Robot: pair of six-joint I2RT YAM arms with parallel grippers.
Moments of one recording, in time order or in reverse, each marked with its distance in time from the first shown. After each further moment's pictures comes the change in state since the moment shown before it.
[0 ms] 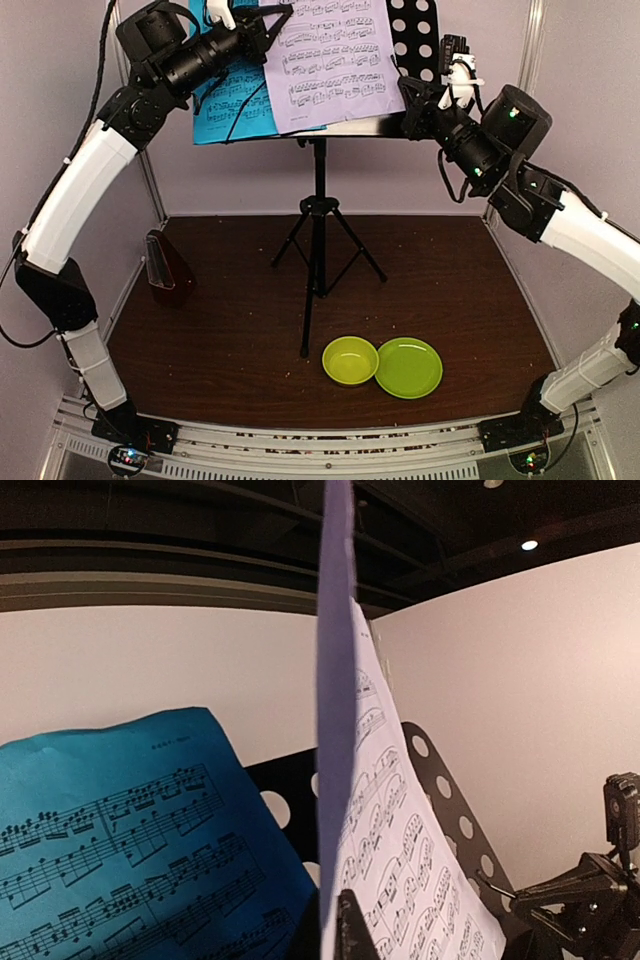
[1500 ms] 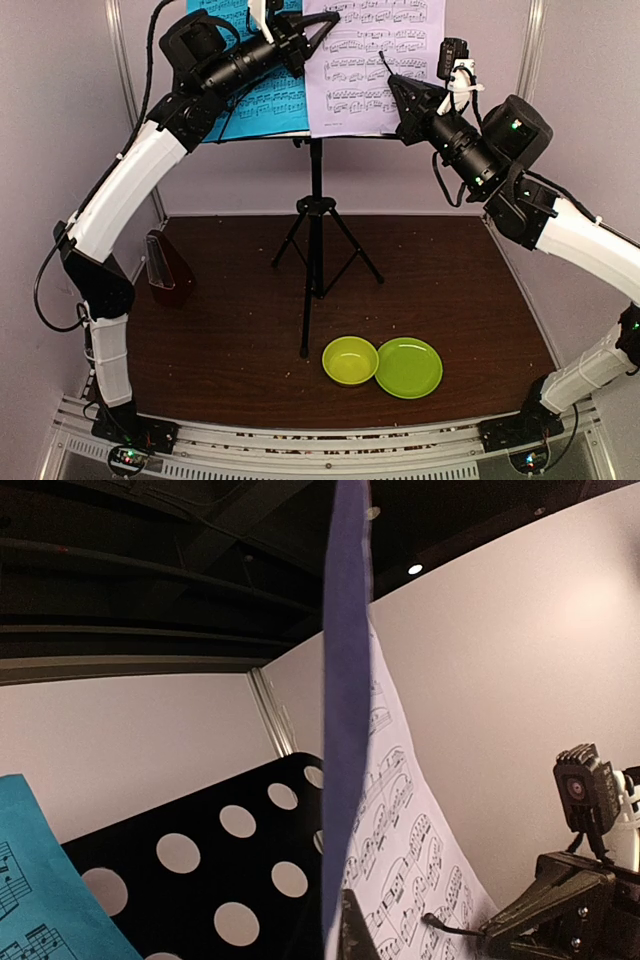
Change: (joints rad) left arm 0.000 0.222 0.174 0.161 0.327 0.047; right arm -0.001 -0.008 -0.066 0.139 -0.153 -0.005
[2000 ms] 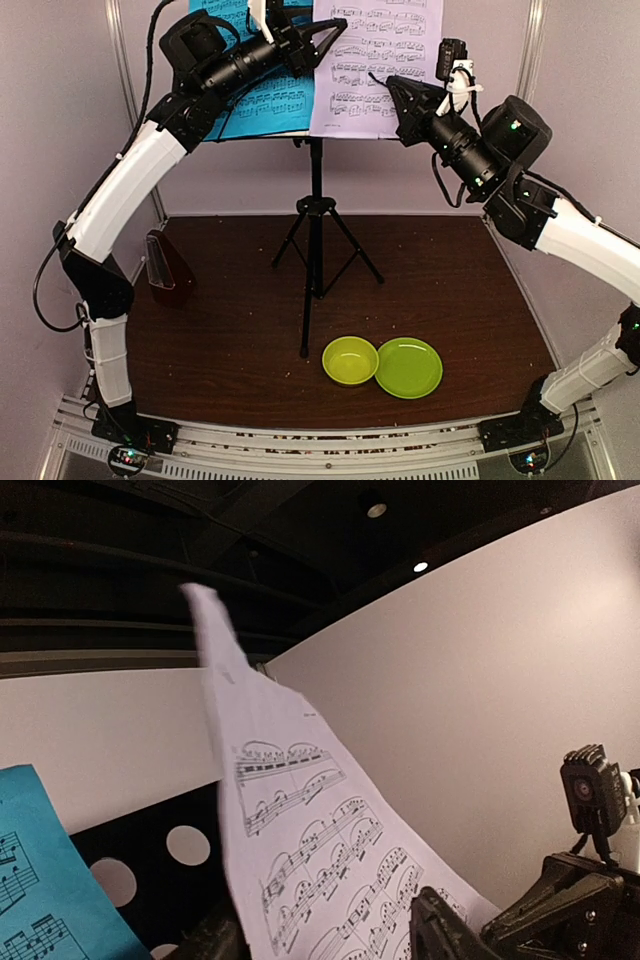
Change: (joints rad) left arm -0.001 -0.003 -0.005 -0.002 -0.012 -0.004; right arm 0.000 0.000 -0.002 0.000 -0.011 0.000
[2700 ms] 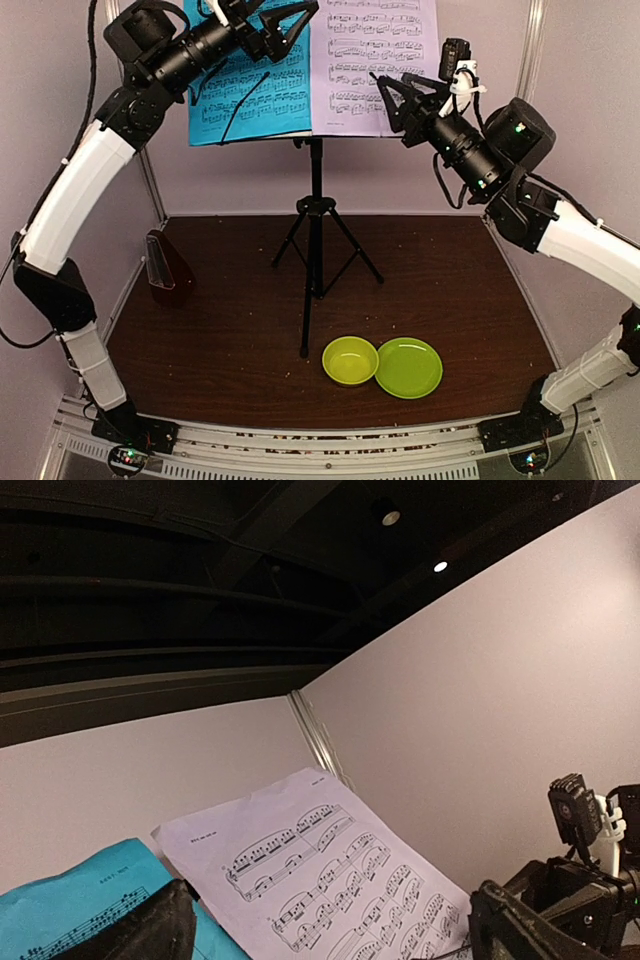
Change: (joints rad) left arm 0.000 -0.219 -0.167 -0.032 -0.064 0.098; right arm 0.000 -0.011 -0.018 0.027 -0.020 -0.006
